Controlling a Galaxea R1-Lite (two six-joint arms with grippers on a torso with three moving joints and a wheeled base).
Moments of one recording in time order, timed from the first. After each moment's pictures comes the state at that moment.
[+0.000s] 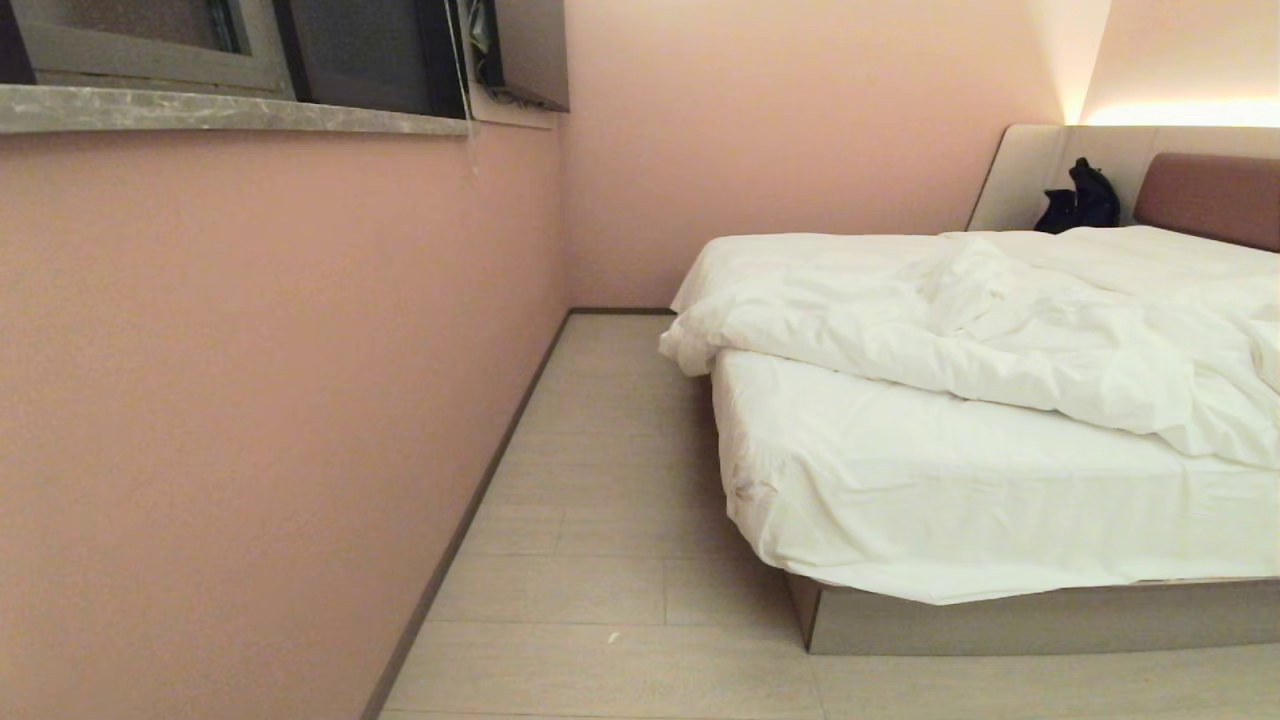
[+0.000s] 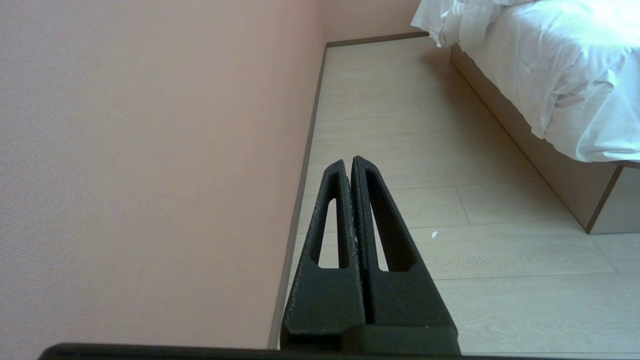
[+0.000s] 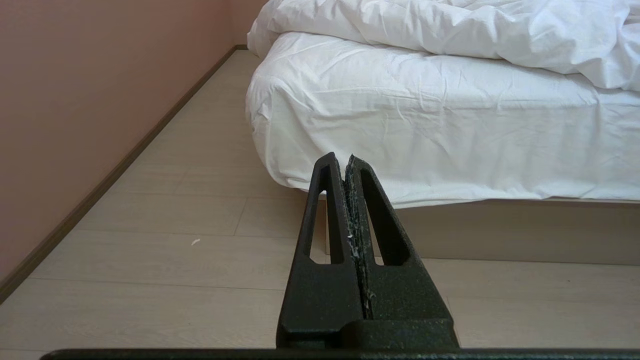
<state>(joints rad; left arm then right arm) 0.01 0.00 0.00 0.01 -0.03 0.12 0.02 0.00 0.00 0.00 0.00 0.00</state>
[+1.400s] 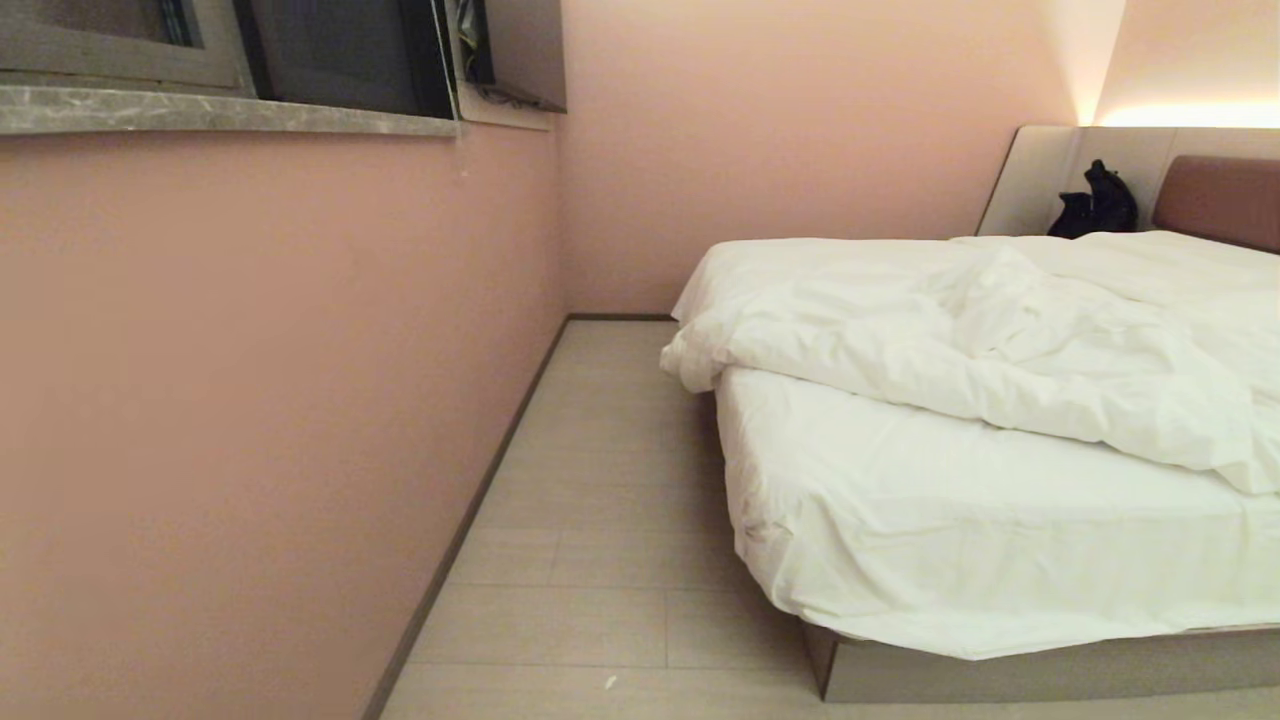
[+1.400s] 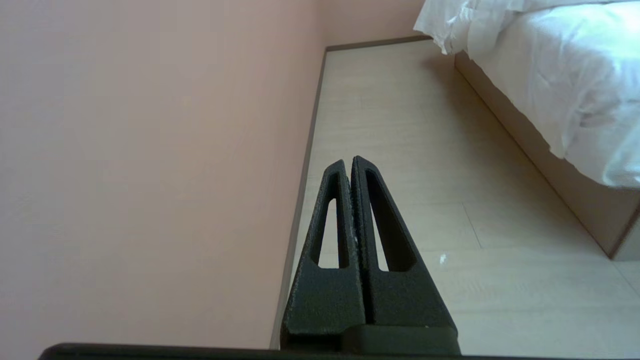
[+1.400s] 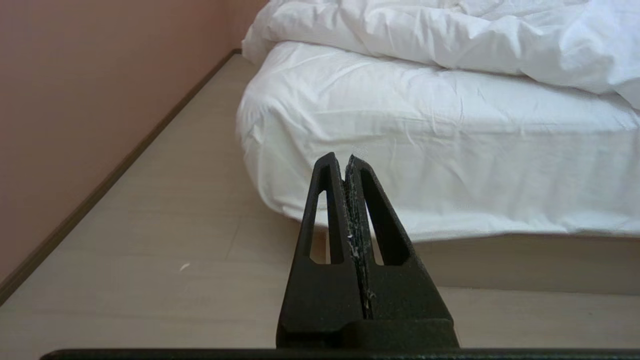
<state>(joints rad) 0.01 0.00 0.00 0.01 -0.03 0.12 0.02 0.00 0.00 0.00 0.01 -0.01</state>
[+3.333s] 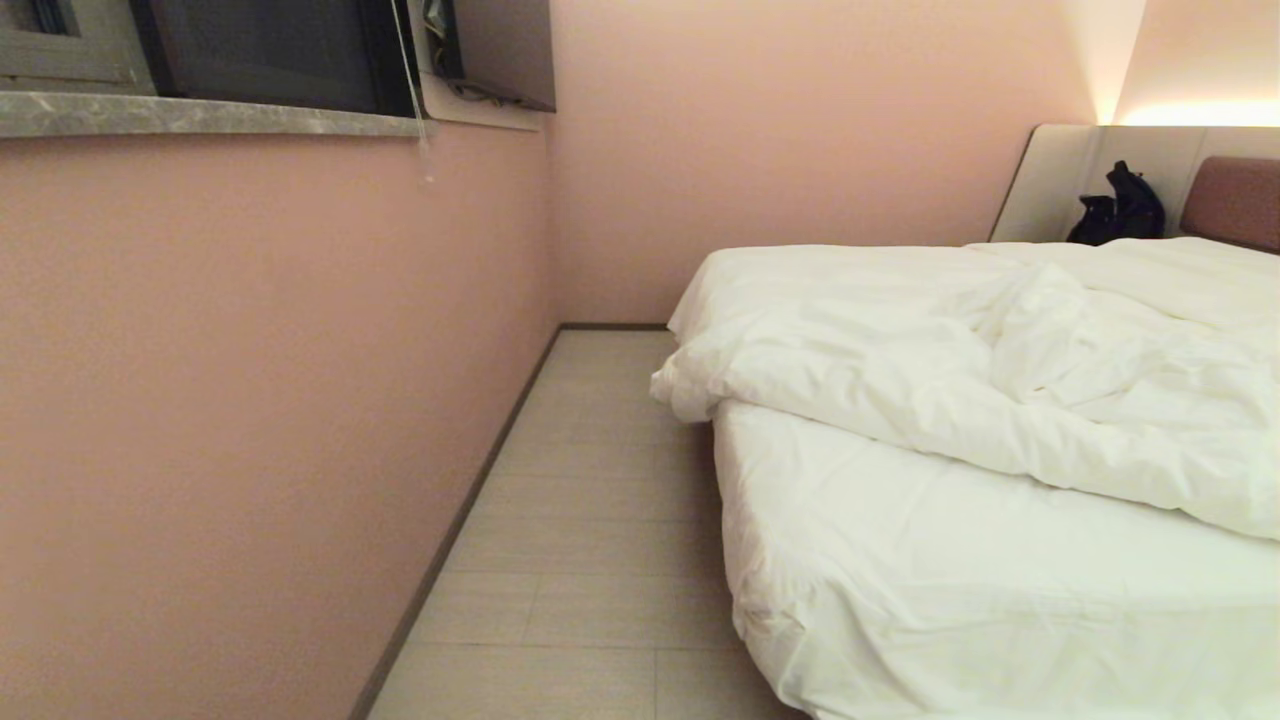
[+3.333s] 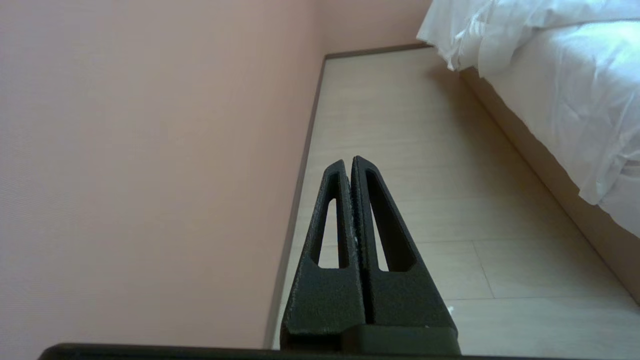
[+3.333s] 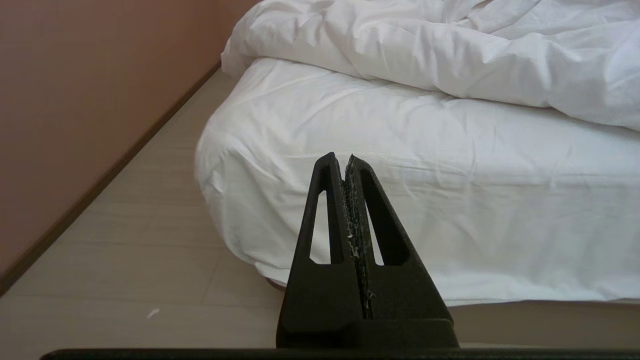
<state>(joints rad) 0.01 0.00 0.00 0.01 -0.02 0.12 0.02 0.00 0.00 0.00 0.00 -0.01</state>
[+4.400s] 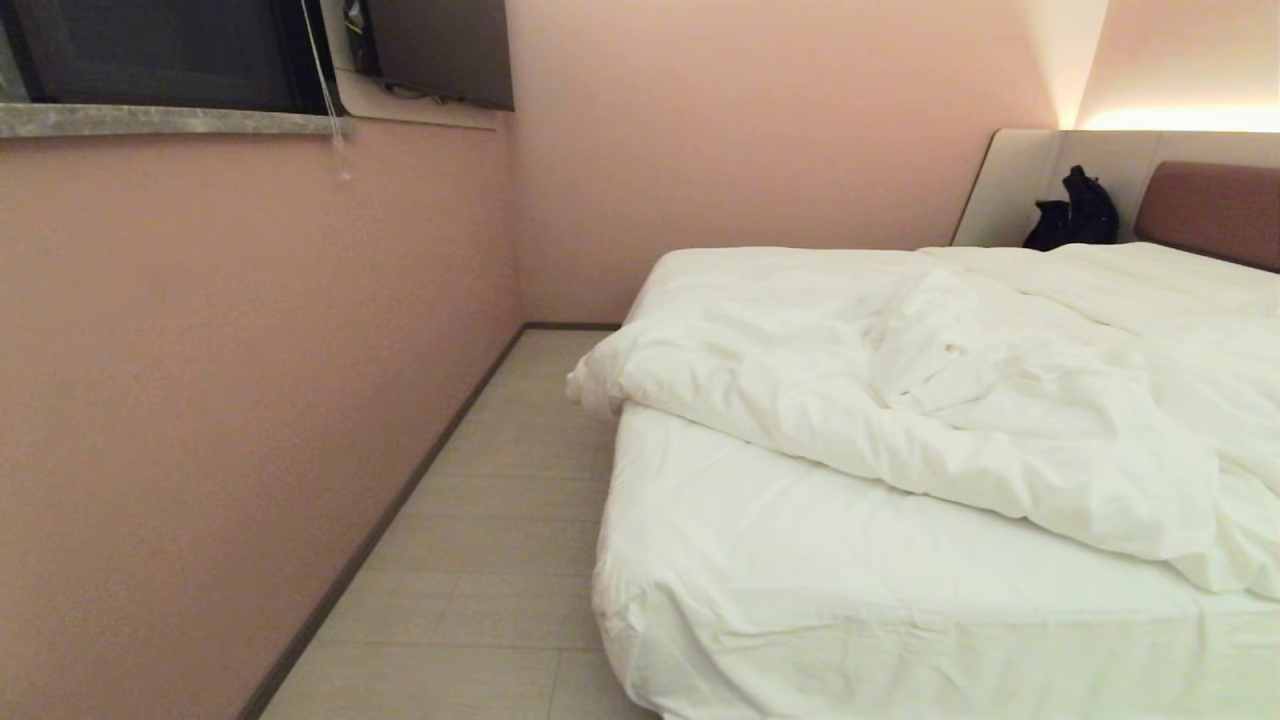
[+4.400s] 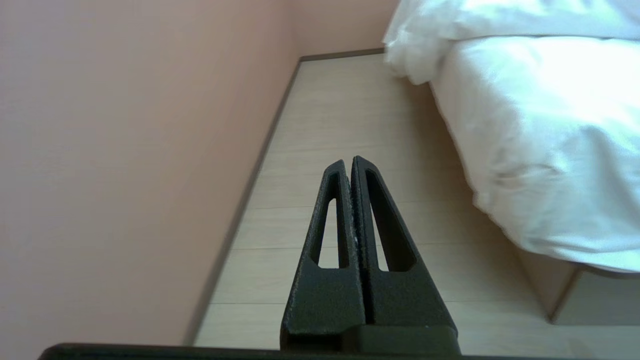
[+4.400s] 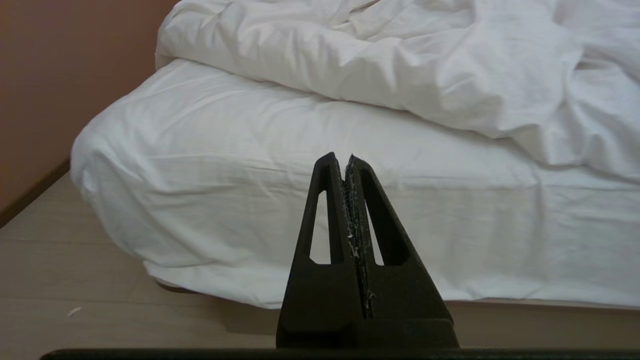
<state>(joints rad) 0.01 0.00 0.00 0.01 -0.02 0.12 0.02 0.00 0.00 0.00 0.01 -0.01</state>
